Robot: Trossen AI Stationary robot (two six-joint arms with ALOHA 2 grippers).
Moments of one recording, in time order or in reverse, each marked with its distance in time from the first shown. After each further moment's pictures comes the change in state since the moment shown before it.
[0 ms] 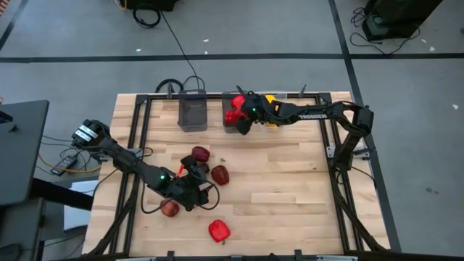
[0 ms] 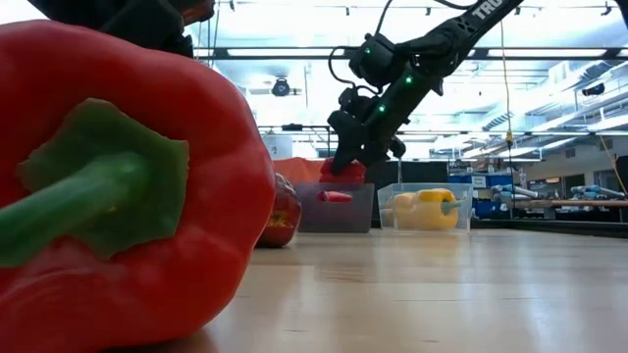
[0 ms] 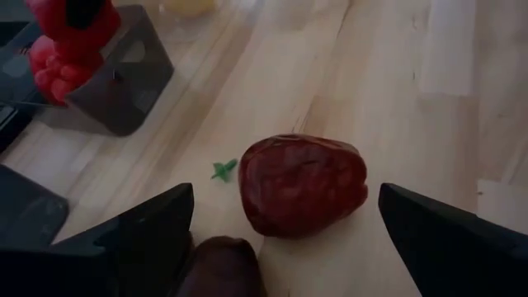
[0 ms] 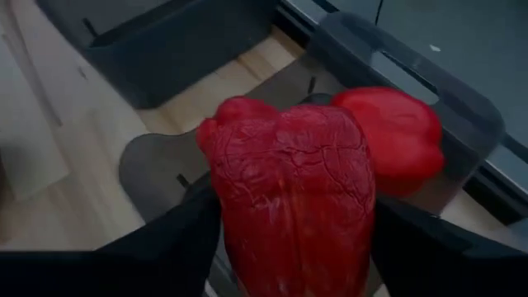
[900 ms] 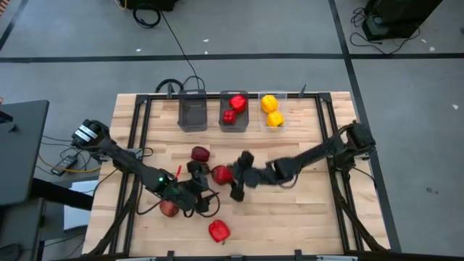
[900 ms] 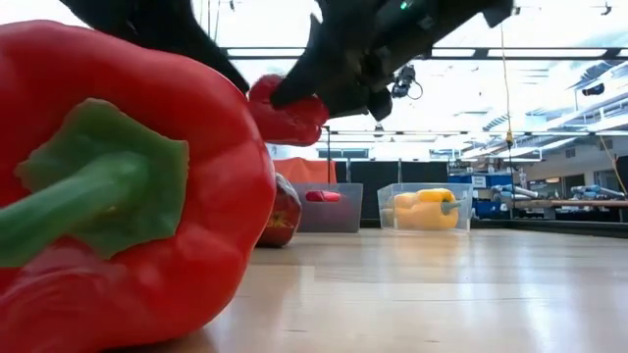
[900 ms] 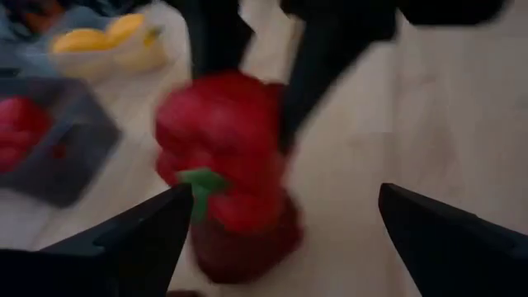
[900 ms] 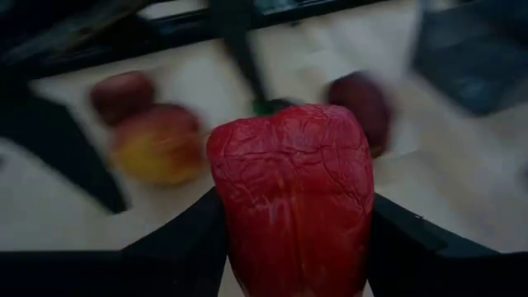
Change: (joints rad) left arm -0.029 -0.002 0.019 0.152 0.045 0.158; right arm 0.649 0.045 0.000 0.203 0.230 0.198
